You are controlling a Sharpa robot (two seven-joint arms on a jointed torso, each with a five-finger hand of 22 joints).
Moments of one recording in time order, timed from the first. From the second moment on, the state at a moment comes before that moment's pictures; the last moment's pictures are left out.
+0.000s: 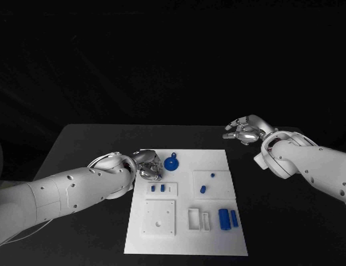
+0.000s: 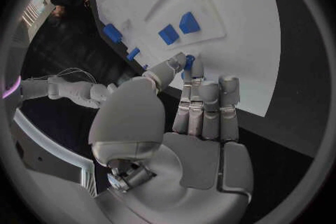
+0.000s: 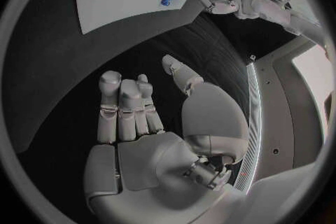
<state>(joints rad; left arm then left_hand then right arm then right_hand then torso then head) 1.14 -0.64 -0.12 1.17 -1.31 -0.23 -0.03 1.18 -0.11 0.62 -0.24 0.11 1.08 0.09 0.25 0.60 1.31 0.03 0.16 0.25 1.15 -0.08 1.41 0.51 0.06 0.96 -0.14 1.04 1.30 1.22 -0.69 -0.01 1.15 -0.97 -0.42 0.02 0.99 -0.17 0.51 -0.24 0.25 0.83 0.14 0.26 0.42 1.06 0.05 1.13 1.12 1.29 -0.07 1.19 1.03 0.21 1.17 -0.04 0.97 1.31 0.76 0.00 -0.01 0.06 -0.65</state>
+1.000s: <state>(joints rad) 1.14 -0.62 -0.13 1.16 -1.33 -0.23 -0.03 1.18 -0.11 0.62 -0.24 0.10 1.08 0.09 0.25 0.60 1.31 0.04 0.15 0.25 1.15 -0.08 1.41 0.51 0.06 0.96 -0.13 1.04 1.30 1.22 -0.69 -0.01 1.15 -0.97 -0.42 0.02 0.99 -0.17 0.51 -0.24 0.25 0.83 0.14 0.26 0.42 1.06 0.05 1.13 1.12 1.29 -0.07 1.19 1.03 0.21 1.17 -0.04 0.97 1.31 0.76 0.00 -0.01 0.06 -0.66</state>
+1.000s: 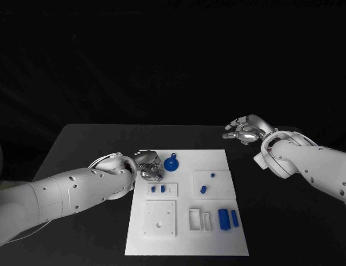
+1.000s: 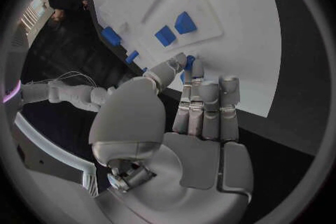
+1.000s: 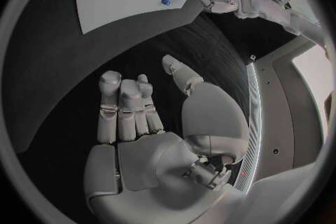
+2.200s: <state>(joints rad) 1.14 -0.61 -0.14 1.21 -1.58 -0.25 -0.12 1.18 -0.12 0.63 -0.24 0.12 1.09 0.09 0.25 0.60 1.33 0.03 0.15 0.26 1.17 -0.08 1.41 0.51 0.06 0.97 -0.14 1.04 1.30 1.21 -0.70 -0.01 1.15 -0.97 -0.41 0.02 0.99 -0.17 0.51 -0.24 0.25 0.84 0.14 0.26 0.42 1.06 0.05 1.14 1.12 1.29 -0.07 1.19 1.03 0.21 1.17 -0.04 0.97 1.31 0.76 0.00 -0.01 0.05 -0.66</state>
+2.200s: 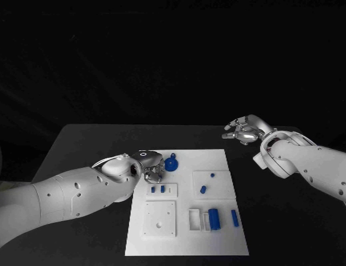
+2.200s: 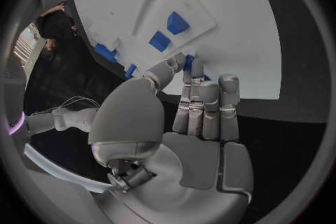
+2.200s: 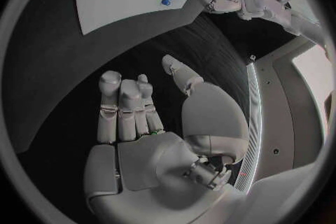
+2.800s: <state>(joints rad) 1.13 -0.62 -0.15 1.21 -1.58 -0.26 -0.13 1.19 -0.19 0.63 -0.23 0.10 0.95 0.12 0.18 0.55 1.34 0.02 0.14 0.26 1.17 -0.08 1.41 0.50 0.08 0.98 -0.14 1.04 1.30 1.21 -0.70 -0.01 1.14 -0.97 -0.41 0.02 0.99 -0.17 0.51 -0.24 0.25 0.83 0.14 0.26 0.42 1.06 0.05 1.14 1.12 1.29 -0.07 1.19 1.03 0.21 1.17 -0.04 0.97 1.31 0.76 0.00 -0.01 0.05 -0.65</state>
